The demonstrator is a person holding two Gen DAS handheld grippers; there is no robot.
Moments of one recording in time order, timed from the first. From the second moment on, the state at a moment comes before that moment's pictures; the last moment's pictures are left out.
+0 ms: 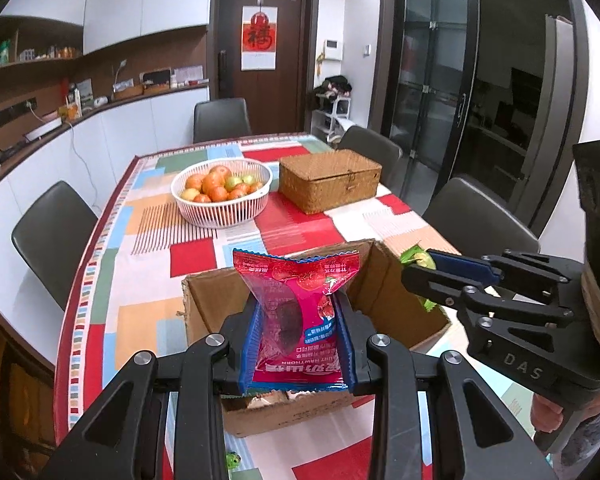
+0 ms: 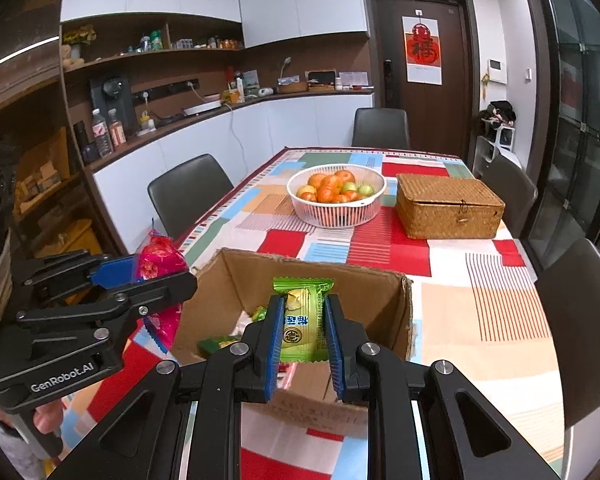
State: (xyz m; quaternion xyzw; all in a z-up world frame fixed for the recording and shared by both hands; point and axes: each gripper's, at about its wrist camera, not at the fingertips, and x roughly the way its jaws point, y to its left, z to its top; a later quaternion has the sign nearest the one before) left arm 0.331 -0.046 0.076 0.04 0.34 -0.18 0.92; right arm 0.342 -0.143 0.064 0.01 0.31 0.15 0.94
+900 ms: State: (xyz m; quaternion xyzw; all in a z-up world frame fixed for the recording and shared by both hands) left arm 0.280 -0.026 0.046 0.07 0.36 -0.10 0.93; right arm 0.320 -0.120 0.035 -0.06 0.34 0.14 0.93
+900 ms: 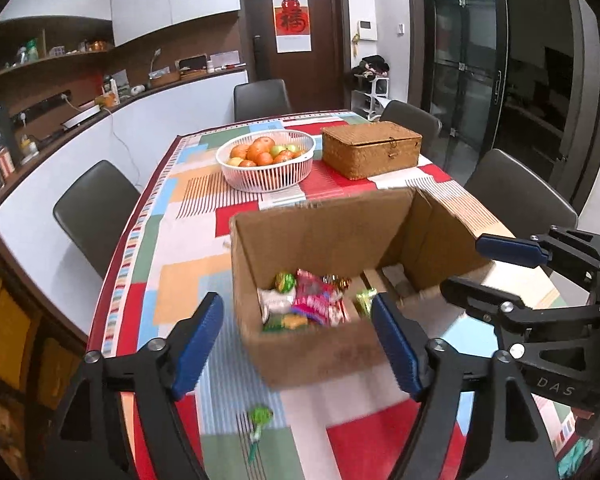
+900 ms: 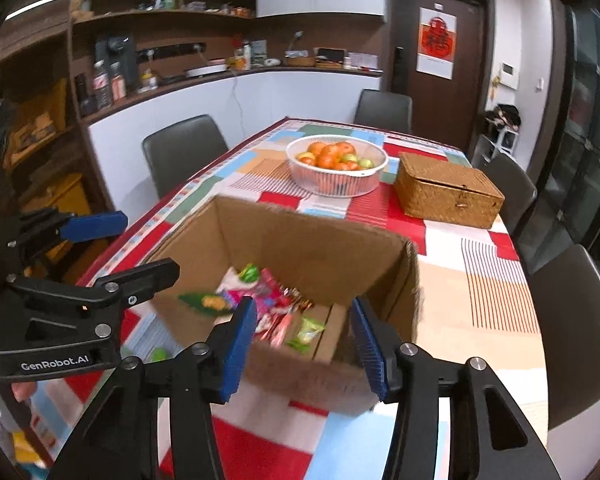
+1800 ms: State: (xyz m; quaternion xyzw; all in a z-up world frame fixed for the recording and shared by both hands) left arm 0.144 0.029 -0.067 0.04 0.51 -0.01 0.86; right arm 0.211 -0.038 -0.081 -0.22 0.52 0.32 0.76
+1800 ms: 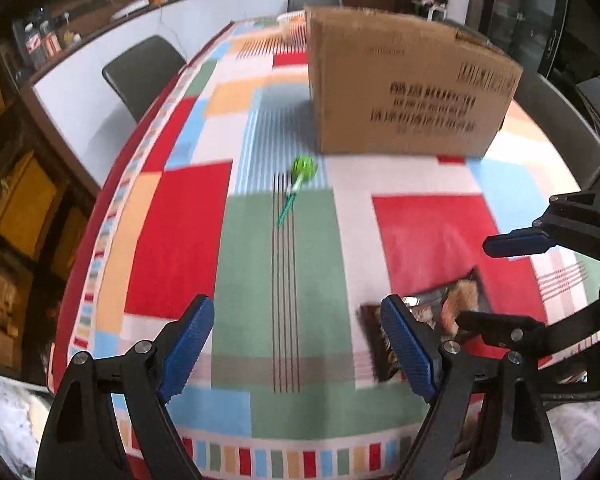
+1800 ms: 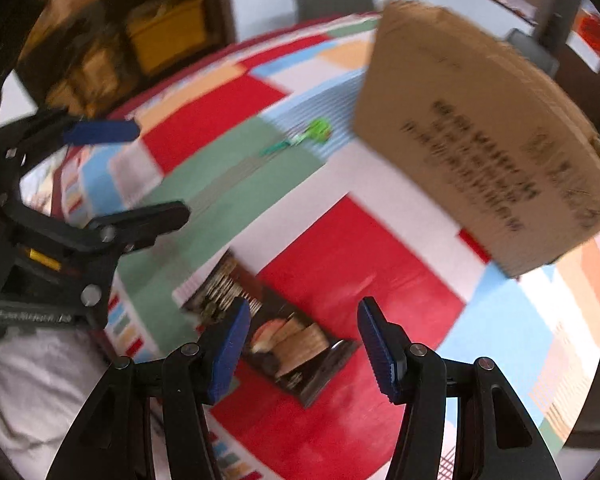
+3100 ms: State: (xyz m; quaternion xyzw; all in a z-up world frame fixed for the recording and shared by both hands) left arm 0.180 0.057 -0.112 0.00 0.54 -0.02 0.84; right arm 0.252 -0.018 -0.138 -0.17 0.55 0.29 0.76
